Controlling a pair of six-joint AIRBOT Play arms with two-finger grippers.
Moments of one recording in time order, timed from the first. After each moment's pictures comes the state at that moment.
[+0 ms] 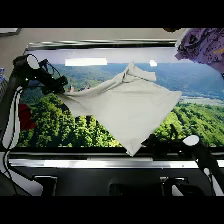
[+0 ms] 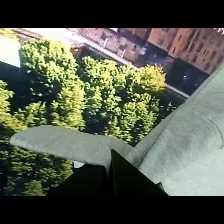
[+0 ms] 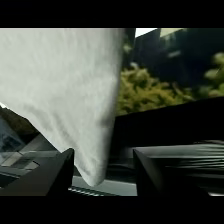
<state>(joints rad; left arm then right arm) -0.06 -1.84 1.93 1.38 -1.48 -1.99 -0.06 -0.94 0.32 -0.75 1.01 1.64</state>
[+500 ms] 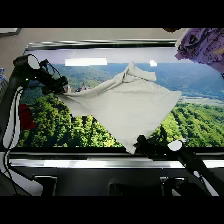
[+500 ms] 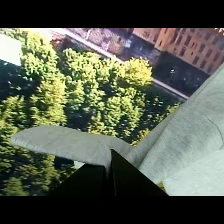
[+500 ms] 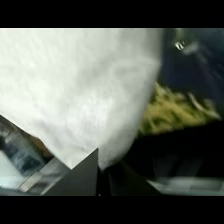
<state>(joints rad) -0.06 -1.85 1.93 1.38 -1.49 -1.99 0.21 -1.00 0.28 -0.55 0.67 1.69</state>
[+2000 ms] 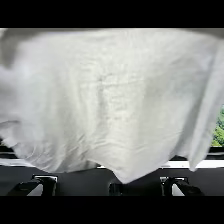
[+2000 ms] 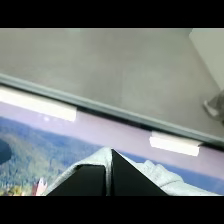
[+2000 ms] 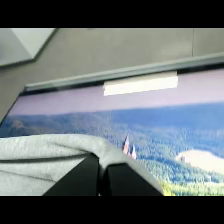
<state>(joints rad) 0.03 -1.00 1.94 1.55 -1.19 -1.88 -0.21 -0.99 1.96 -1.02 1.35 1.69</state>
